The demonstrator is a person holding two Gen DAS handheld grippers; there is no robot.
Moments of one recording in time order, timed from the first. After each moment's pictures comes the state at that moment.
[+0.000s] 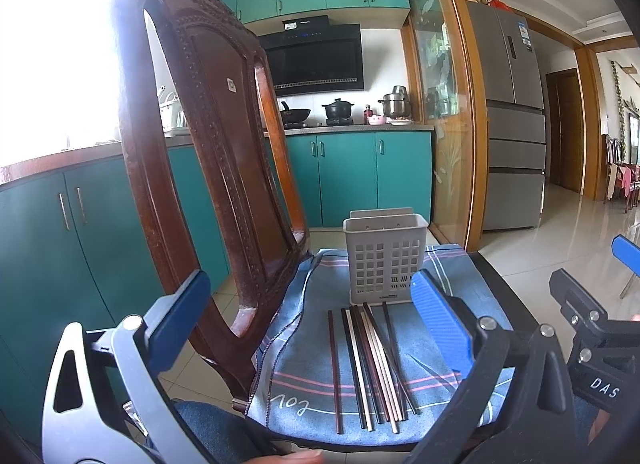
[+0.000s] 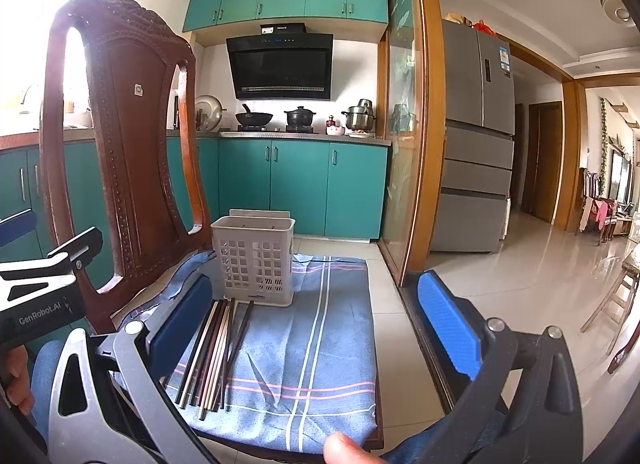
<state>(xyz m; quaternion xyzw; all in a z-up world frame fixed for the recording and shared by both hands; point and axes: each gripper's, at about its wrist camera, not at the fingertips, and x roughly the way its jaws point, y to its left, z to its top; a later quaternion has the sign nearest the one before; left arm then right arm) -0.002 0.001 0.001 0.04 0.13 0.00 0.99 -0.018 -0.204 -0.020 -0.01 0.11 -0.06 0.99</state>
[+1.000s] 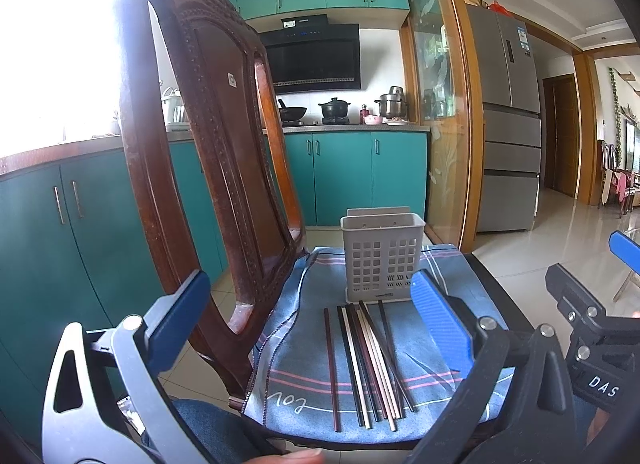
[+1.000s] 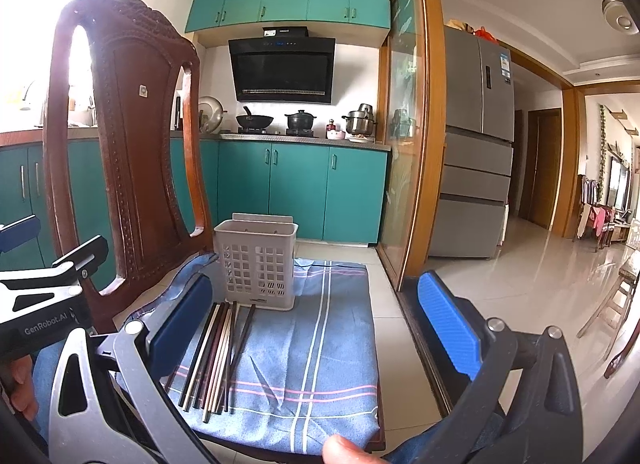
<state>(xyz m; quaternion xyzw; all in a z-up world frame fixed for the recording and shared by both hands) -0.004 0.004 0.001 0.03 0.13 -0.01 0.99 -0.020 -0.193 -0.015 -0.03 0.10 -0.07 0.99</state>
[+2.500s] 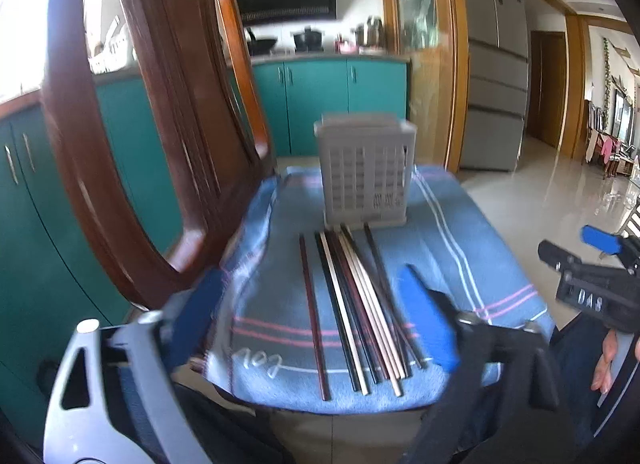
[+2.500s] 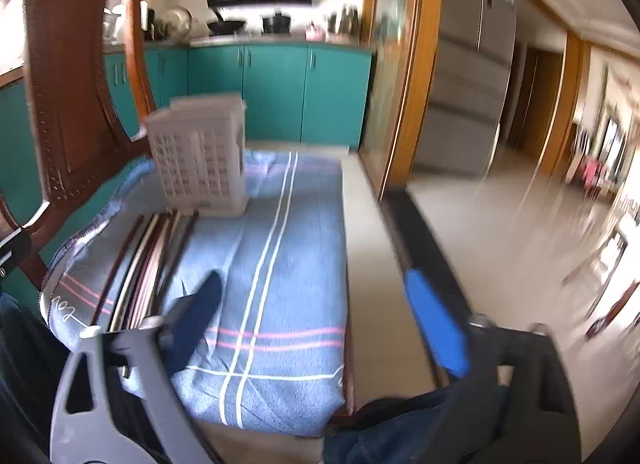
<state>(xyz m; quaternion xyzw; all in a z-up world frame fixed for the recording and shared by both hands) 0.058 -0.005 -0.068 0.04 0.27 -0.06 0.96 0.074 -0.259 -0.092 0.02 0.31 -0.09 0.95</state>
